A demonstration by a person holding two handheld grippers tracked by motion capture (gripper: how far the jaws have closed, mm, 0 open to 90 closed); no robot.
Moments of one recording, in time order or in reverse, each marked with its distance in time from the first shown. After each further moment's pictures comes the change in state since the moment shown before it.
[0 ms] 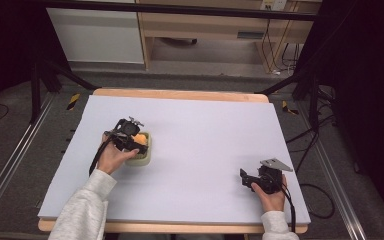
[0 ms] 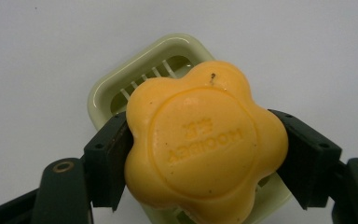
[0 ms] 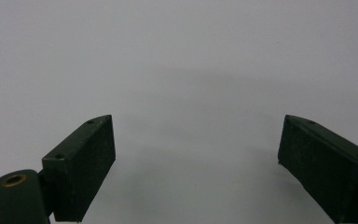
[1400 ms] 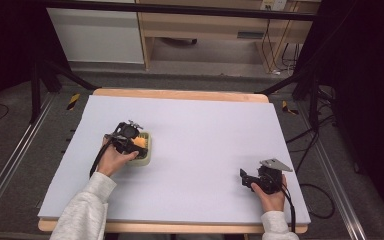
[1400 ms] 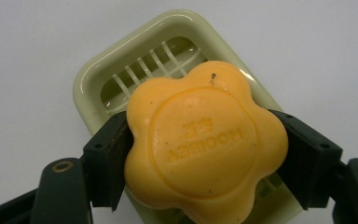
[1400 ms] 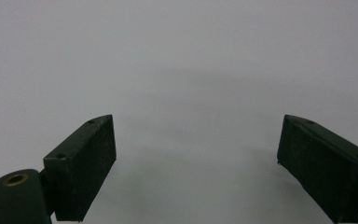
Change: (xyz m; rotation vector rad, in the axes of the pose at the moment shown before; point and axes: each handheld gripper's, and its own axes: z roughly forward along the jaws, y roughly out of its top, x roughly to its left) left arm 0.005 -0.009 0.013 0.008 -0.017 -0.012; right arm 0.000 0.000 0.000 -0.002 -0.005 -0.011
